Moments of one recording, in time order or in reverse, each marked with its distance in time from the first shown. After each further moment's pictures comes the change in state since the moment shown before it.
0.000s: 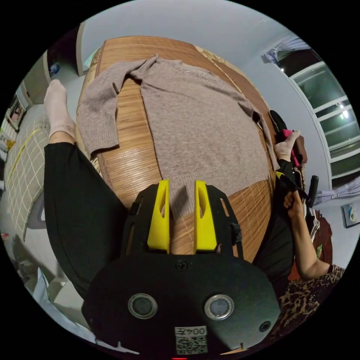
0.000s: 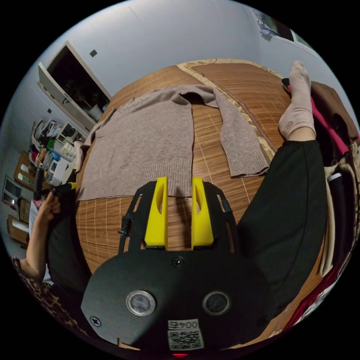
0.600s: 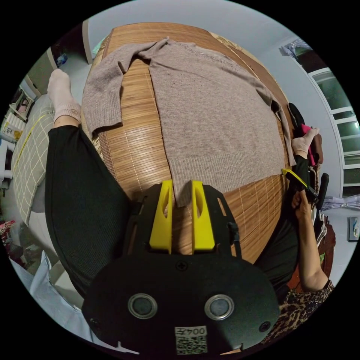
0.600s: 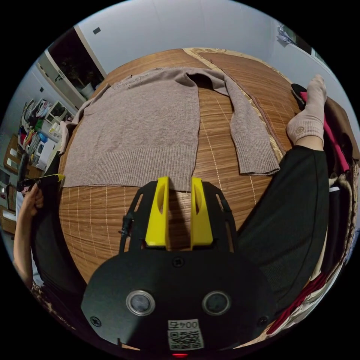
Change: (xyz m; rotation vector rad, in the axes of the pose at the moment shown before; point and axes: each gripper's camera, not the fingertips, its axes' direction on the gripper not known) left arm -0.024 0.002 0.082 -0.112 -0.099 -0.050; right arm -0.008 -0.042 0.031 -0.122 0.122 -0.078
